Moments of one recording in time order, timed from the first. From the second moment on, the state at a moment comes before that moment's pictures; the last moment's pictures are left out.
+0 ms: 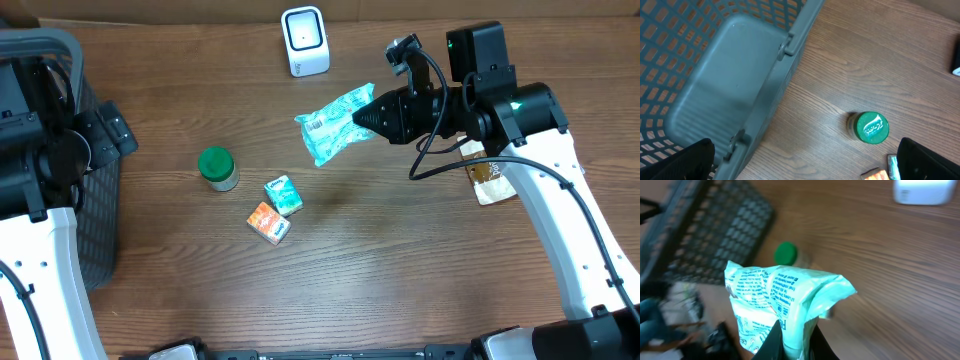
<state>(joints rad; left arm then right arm) 0.24 1.37 1.74 -1.31 -0.16 -0.24 0.28 1.59 1.61 -0.91 -0.71 0.06</state>
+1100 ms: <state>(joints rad) 0.24 1.37 1.74 -1.31 -0.16 -0.24 0.51 2.19 1.69 0.38 0.41 -0.77</state>
